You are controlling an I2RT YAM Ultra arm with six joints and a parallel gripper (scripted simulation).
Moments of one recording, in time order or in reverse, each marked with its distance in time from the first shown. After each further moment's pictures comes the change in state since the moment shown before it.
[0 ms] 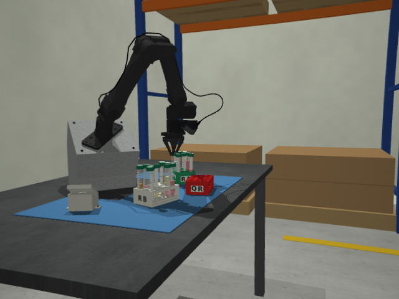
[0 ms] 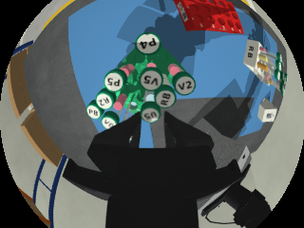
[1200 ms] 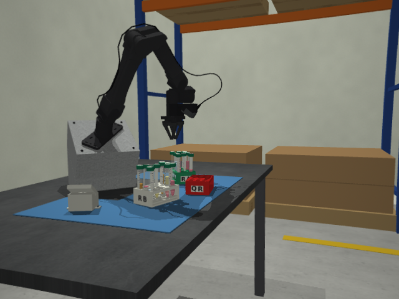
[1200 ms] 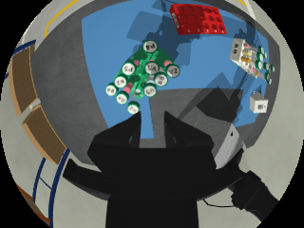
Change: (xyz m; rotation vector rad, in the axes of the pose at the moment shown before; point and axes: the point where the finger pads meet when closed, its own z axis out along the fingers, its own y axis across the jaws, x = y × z) arm 0.000 0.000 -0.068 0.002 -0.006 -0.002
